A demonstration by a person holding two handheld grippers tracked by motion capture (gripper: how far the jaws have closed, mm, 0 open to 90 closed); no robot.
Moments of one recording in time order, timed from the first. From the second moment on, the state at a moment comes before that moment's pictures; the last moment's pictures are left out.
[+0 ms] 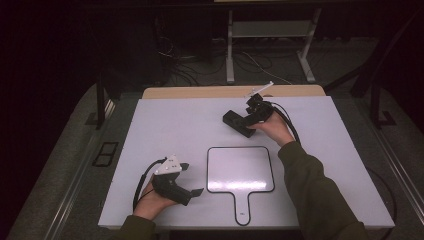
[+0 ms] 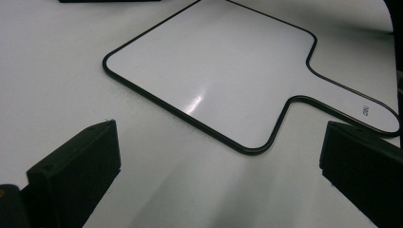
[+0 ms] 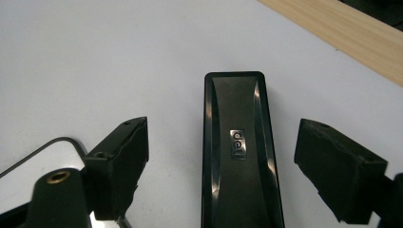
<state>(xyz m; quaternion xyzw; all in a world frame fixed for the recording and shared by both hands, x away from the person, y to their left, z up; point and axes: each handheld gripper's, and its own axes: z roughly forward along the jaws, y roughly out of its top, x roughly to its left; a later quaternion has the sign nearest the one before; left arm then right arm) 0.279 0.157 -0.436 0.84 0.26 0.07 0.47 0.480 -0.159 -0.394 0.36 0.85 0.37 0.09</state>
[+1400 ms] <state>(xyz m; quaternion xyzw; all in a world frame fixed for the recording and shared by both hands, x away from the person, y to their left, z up) 0.275 0.155 -0.437 0.84 0.26 0.07 0.47 0.369 -0.205 -0.412 0.34 0.83 0.42 0.11</state>
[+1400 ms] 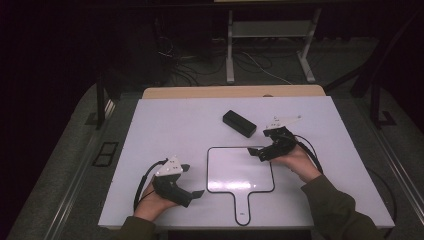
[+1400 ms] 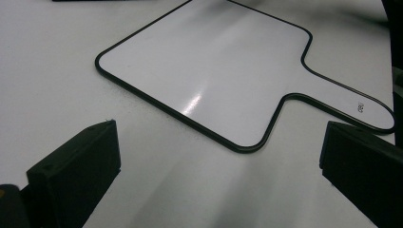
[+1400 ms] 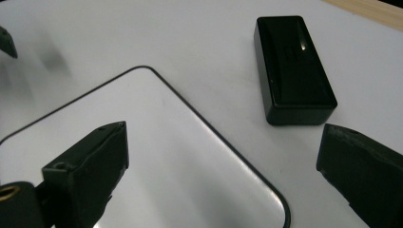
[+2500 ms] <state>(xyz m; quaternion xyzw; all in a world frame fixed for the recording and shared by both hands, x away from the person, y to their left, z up) 0.275 0.155 -0.435 0.84 0.25 0.07 0.47 0.291 -0.258 -0.433 0.37 0.80 0.46 0.14</state>
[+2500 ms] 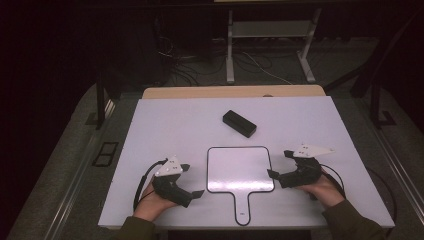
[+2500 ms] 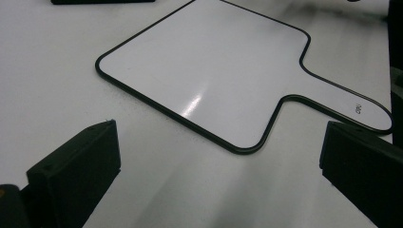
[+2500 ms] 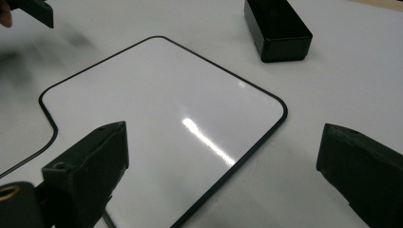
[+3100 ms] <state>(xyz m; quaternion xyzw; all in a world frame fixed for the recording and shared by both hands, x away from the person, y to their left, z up) 0.274 0.155 -0.435 0.84 0.25 0.07 0.47 0.261 -0.285 -0.444 0.37 0.79 0.46 0.15</state>
